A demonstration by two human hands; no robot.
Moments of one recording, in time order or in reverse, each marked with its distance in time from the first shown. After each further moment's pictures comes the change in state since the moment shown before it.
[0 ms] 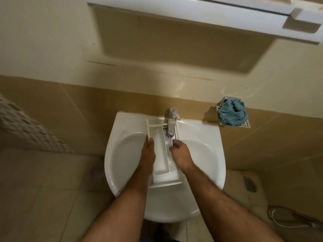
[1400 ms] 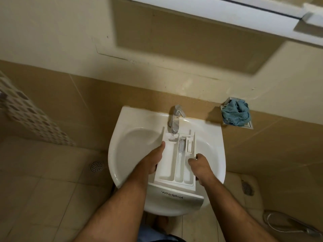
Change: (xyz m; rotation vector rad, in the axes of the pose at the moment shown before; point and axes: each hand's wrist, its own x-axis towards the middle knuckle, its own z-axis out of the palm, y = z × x) left_hand -0.022 0.011 -0.009 0.074 -0.374 -0.451; right_hand -0.030 0.048 -0.037 -0.064 0.033 0.309
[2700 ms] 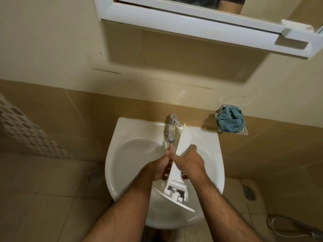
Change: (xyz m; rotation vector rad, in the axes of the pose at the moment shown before) left_hand -0.009 0.028 0.025 0.131 -0.411 -0.154; right_hand -0.041 -0.075 0.000 -0.199 0.114 -0.092
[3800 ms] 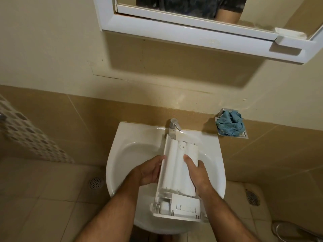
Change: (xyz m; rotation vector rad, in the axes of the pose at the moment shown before) left_hand -0.022 -0.008 -0.039 -0.147 -0.033 0.032; right_hand 0.027 0.061 0.013 0.609 -0.053 0.128
